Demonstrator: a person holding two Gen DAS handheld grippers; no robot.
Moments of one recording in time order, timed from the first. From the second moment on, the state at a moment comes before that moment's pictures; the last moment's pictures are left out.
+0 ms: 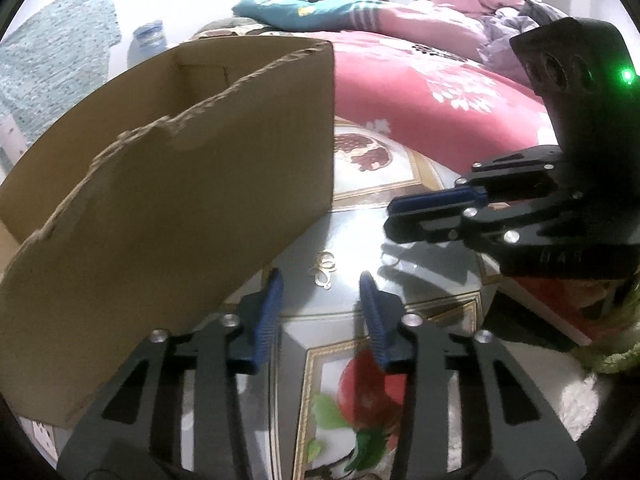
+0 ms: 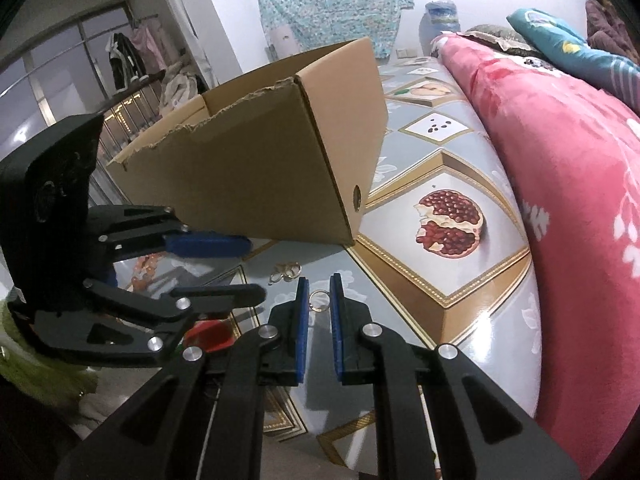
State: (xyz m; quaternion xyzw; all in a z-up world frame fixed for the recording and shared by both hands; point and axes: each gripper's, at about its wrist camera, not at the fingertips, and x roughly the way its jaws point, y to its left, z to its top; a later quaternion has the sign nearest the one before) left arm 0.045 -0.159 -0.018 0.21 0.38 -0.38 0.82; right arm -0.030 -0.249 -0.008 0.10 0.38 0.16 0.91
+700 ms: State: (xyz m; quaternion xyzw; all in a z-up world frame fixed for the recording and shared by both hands) left arm 0.060 -0.188 -0.028 0.25 0.38 -0.39 0.80; right arm -0.026 -0.254 -0.013 0.11 0.38 0.16 0.91
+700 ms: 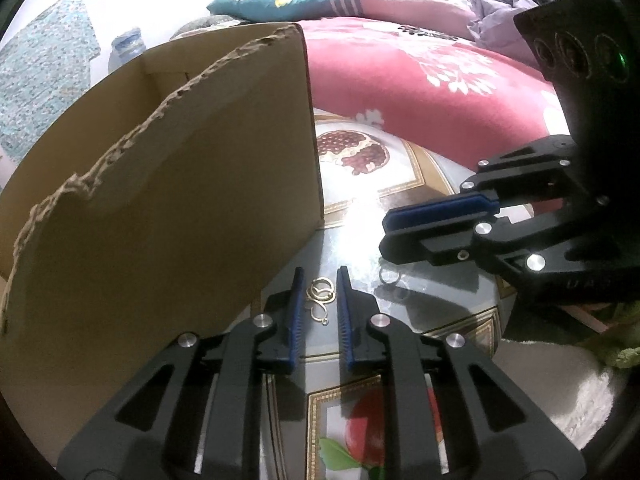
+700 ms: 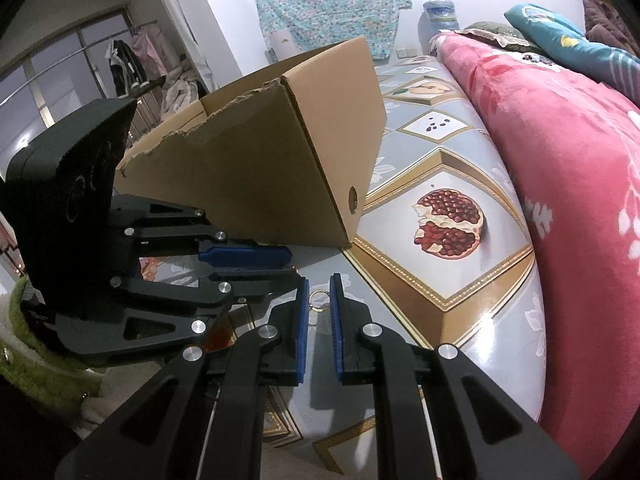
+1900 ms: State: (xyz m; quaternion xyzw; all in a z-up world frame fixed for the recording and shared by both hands) left arm 0.043 -0.128 0.075 0.18 0.29 -0.38 0.86; right arm -0.033 -0.233 0.082 0.09 0.27 0.18 0.94
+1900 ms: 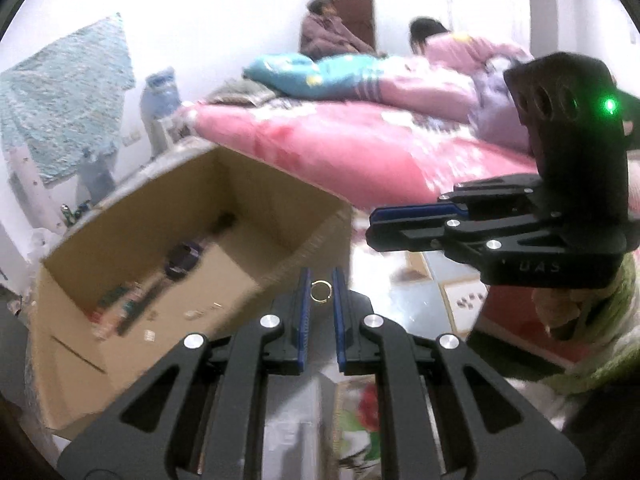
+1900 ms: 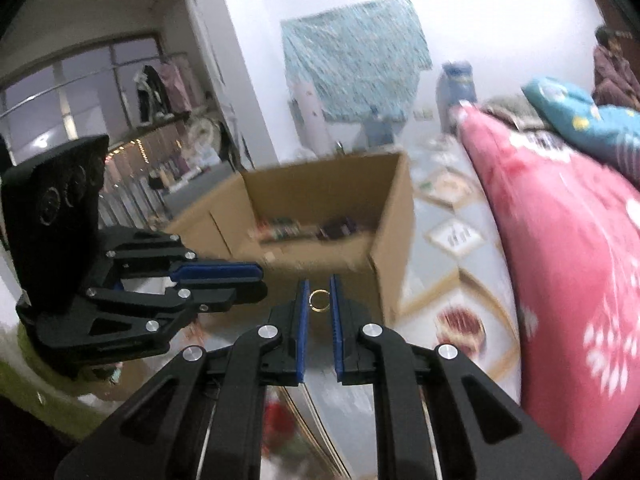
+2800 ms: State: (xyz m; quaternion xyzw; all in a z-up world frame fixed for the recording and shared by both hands) left arm 0.148 -0.084 0.061 0.11 0.36 -0.26 0.89; right arm 0.103 -0.191 0.084 0.10 0.35 0.13 0.92
